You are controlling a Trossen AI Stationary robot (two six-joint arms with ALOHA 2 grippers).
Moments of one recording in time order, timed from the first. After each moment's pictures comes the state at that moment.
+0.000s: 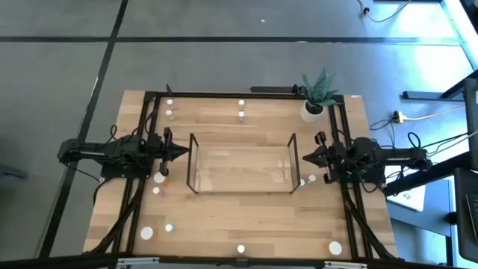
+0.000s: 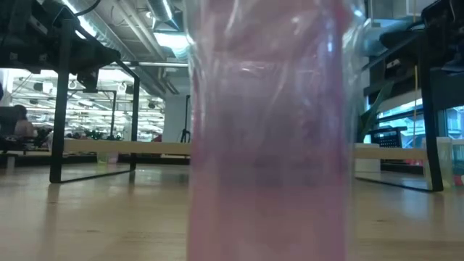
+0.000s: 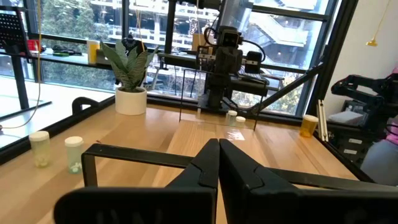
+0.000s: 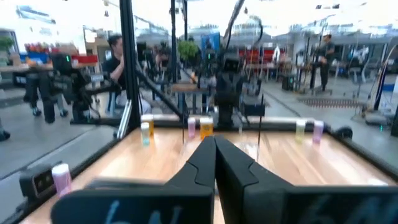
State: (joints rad) left arm -0.04 0.01 0.01 0.04 -0.14 -0.15; right arm 0.05 0.01 0.01 0.17 -0.09 0.02
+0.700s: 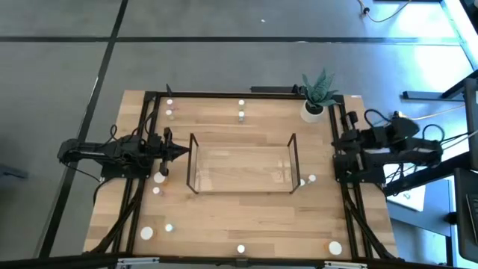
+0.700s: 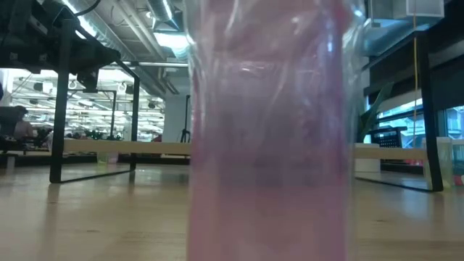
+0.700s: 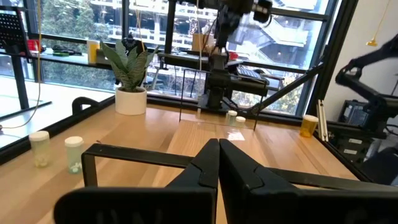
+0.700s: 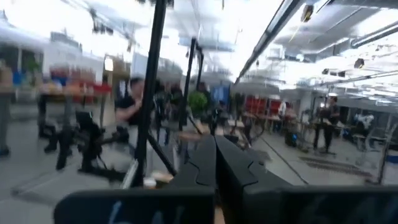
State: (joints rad) left arm -0.04 0.01 0.01 0.04 -0.14 -0.15; right arm 0.05 0.22 0.59 -0.11 -0.17 -0.12
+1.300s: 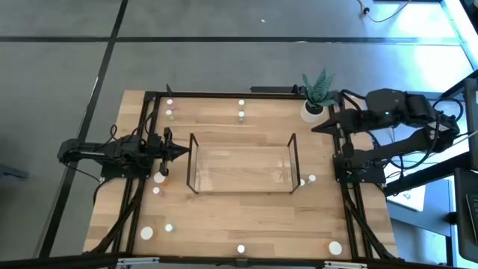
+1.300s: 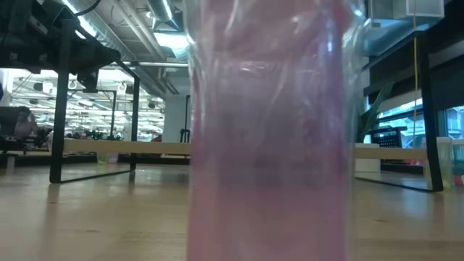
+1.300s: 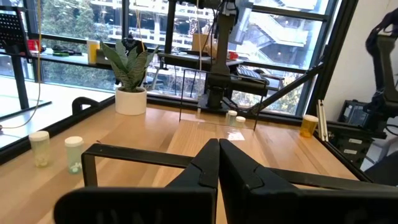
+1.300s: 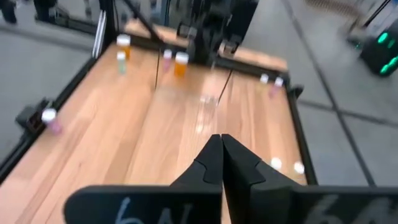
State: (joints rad) left arm -0.04 0.01 0.01 0.04 -0.14 -0.15; right arm 0.05 0.96 1.52 -1.05 0.03 -0.22
